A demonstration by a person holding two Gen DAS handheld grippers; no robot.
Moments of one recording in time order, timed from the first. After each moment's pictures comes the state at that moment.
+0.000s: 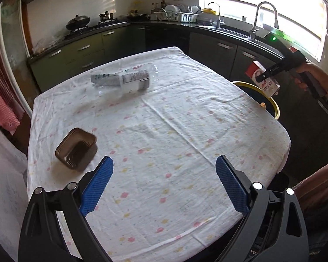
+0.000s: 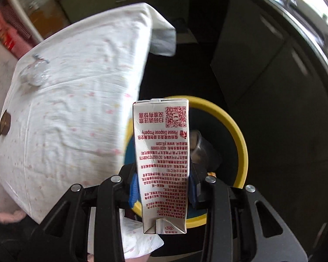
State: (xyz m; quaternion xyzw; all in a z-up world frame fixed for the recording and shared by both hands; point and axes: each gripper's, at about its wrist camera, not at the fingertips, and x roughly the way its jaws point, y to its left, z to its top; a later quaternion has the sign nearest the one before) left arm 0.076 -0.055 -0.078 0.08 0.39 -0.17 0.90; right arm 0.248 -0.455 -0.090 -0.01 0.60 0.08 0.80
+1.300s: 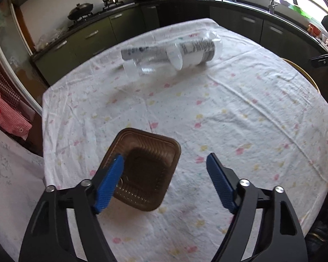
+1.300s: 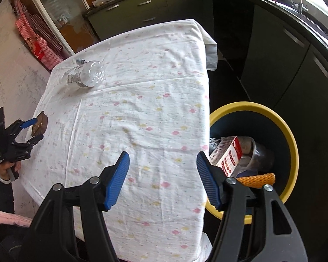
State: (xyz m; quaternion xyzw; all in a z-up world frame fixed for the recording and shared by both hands) left arm 0.181 0.028 -0.133 0.15 0.45 -0.13 0.87; right arm 0.186 -0.372 -0.063 0.04 0.52 0.16 0.84
